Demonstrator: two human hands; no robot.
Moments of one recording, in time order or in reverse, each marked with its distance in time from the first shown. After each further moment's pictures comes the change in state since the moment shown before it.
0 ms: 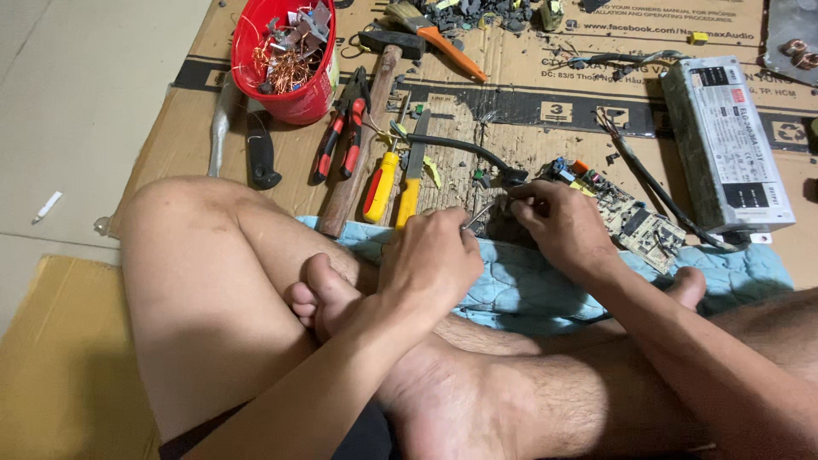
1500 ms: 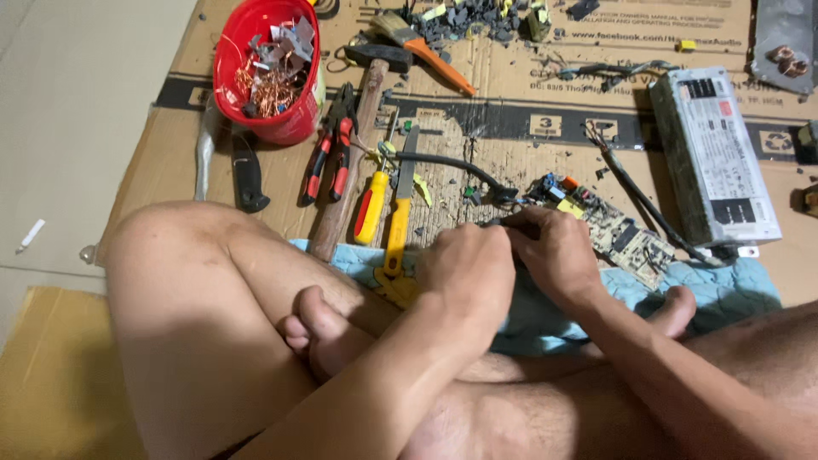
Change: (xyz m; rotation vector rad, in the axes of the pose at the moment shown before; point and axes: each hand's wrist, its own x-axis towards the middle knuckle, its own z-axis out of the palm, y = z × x) left_hand 0.016 0.067 -0.014 0.308 -0.318 -0.057; right_hand 0.008 0.011 0.013 0.047 0.015 0.179
